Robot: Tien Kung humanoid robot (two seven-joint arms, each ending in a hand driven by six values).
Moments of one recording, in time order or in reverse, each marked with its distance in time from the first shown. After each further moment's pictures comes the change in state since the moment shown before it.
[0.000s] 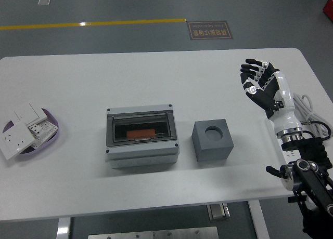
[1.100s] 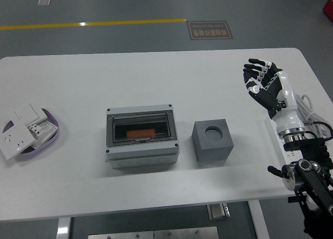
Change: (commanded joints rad) left arm 0.012 -0.002 -0.008 0.000 0.010 -0.001 -0.006; right arm -0.008 0.002 0.009 0.008 0.003 -0.004 -0.002
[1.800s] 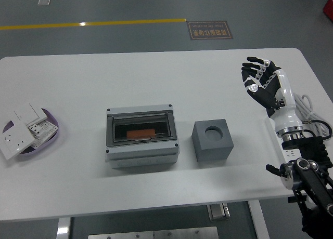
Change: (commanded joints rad) left arm -0.012 0.003 0.005 0.000 -0.009 0.002 -0.003; right arm 0.006 0.014 0.002 -0.001 -0.013 0.000 0.000
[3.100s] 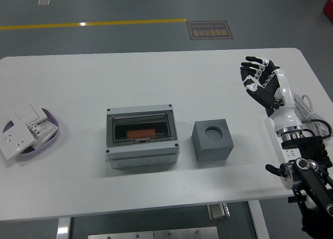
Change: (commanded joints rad) left arm -0.007 -0.005 0.008 0.000 -0.006 -0.001 0.002; right arm -0.002 -0.004 -0.005 0.013 -0.007 -0.003 -0.006
